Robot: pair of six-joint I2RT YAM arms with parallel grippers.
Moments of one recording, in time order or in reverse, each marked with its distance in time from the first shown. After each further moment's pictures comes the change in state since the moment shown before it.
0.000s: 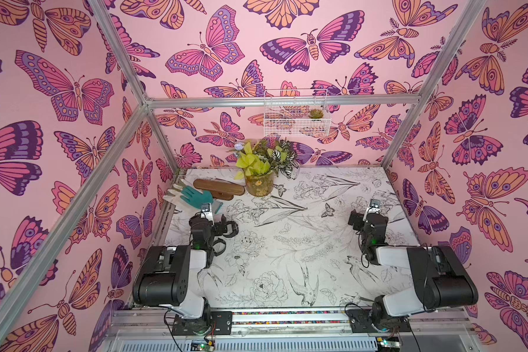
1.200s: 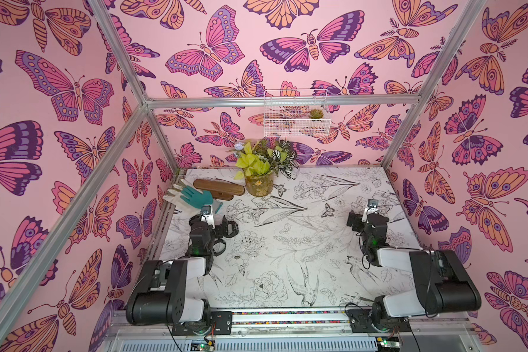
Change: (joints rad) left arm -0.042 -0.191 -0.064 -0.050 0.014 0.024; right arm 0.003 -0.098 -0.008 -0.080 -0.091 -0.043
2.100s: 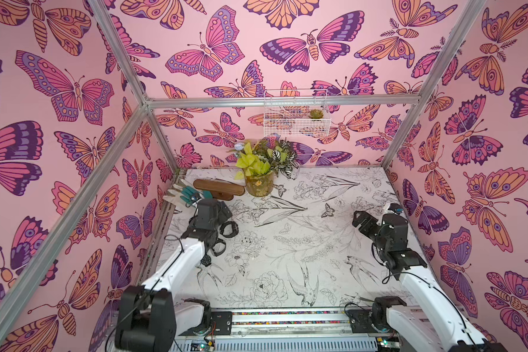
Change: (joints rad) left arm -0.121 -0.066 0.516 -0.960 -0.208 -0.695; right arm -0.006 -0.529 0.155 -0.849 -0.237 0.596
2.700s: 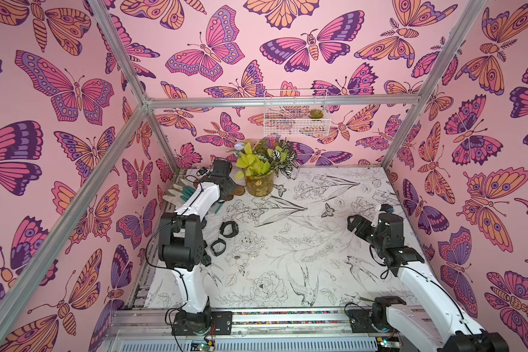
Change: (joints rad) left arm 0.019 0.647 0.770 -0.448 -0.035 -0.177; right arm 0.006 0.043 -0.002 -0.043 -0.082 -0.041
